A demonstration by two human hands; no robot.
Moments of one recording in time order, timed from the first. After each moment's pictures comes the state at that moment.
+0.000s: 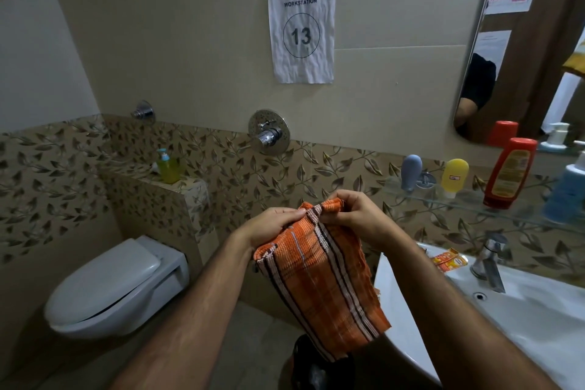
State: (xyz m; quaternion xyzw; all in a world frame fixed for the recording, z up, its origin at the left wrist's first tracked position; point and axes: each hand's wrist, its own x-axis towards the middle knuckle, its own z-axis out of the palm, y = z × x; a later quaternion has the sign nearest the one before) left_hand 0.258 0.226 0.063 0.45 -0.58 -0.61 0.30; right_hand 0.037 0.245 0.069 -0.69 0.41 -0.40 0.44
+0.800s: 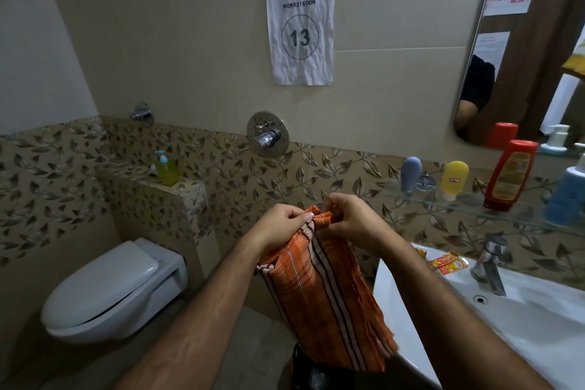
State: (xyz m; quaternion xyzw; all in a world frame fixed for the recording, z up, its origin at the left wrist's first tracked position) left_hand 0.239 0.228 0.064 0.50 -0.70 -0.41 0.30; right_hand 0.050 0.249 0.078 -0.75 0.51 -0.32 0.27
